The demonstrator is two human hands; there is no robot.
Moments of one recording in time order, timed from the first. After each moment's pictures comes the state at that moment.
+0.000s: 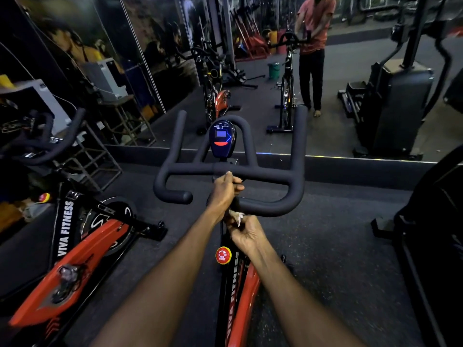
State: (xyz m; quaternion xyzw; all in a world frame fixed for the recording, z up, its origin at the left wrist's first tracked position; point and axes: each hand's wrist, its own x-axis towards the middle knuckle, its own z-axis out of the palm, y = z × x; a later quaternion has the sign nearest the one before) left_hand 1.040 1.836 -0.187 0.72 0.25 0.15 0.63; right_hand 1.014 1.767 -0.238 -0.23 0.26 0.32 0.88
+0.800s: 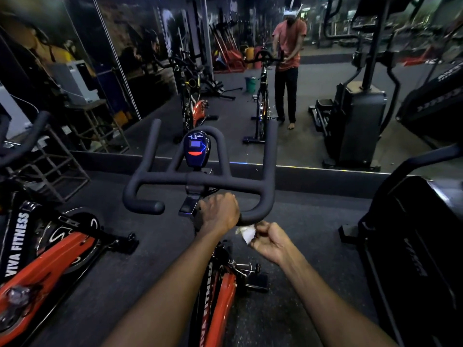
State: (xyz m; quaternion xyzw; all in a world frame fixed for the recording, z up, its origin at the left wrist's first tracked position) left_hand 1.030 1.771 -0.177 0.97 0.21 0.04 0.08; right_hand 1.052 1.642 -0.244 -0.35 0.21 0.32 0.85
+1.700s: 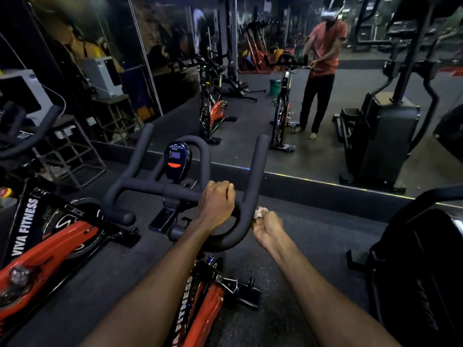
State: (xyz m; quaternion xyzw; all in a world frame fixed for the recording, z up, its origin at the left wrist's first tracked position) left_hand 1.113 1.748 -0.172 0.93 0.13 0.26 0.22; right_hand 1.168 1.628 -0.216 -0.41 0.24 0.24 0.85
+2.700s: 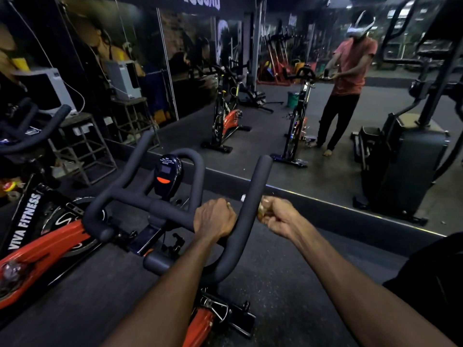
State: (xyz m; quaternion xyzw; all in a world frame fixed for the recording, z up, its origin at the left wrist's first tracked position) left_hand 1.174 1.743 -0.180 0.94 0.30 0.13 0.10; right_hand 1.289 1.623 -0.182 -0.53 0.03 0.34 0.78
